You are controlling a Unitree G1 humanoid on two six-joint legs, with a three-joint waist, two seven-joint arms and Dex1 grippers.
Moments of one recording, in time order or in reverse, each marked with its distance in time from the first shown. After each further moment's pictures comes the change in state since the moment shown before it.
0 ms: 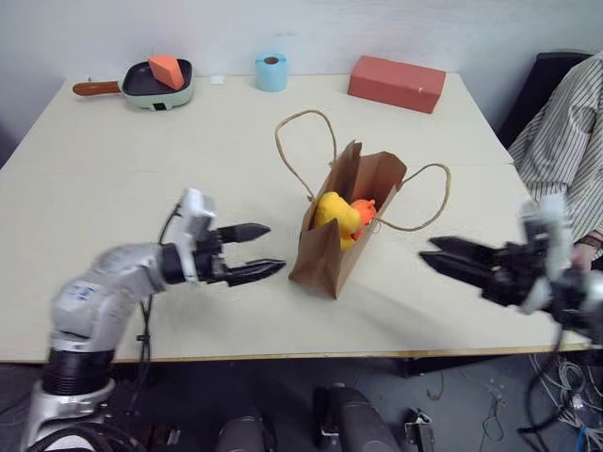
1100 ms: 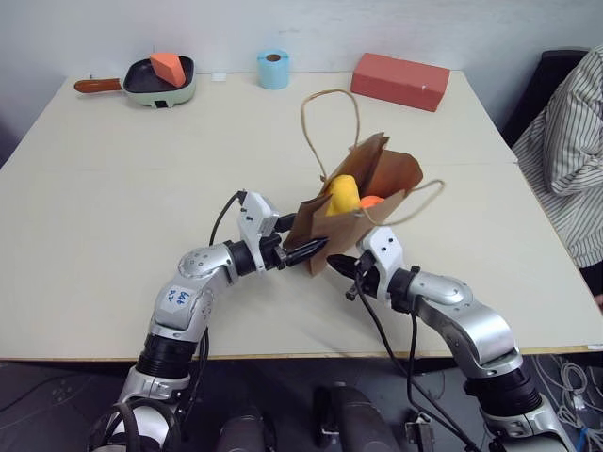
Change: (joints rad) left arm -0.080 -0.245 -0.140 0.210 0.288 -0.250 0.181; right arm -0.200 0.293 0.516 0.281 -0.563 -0.316 -0.066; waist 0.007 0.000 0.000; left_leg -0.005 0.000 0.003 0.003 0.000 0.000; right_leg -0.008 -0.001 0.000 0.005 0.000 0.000
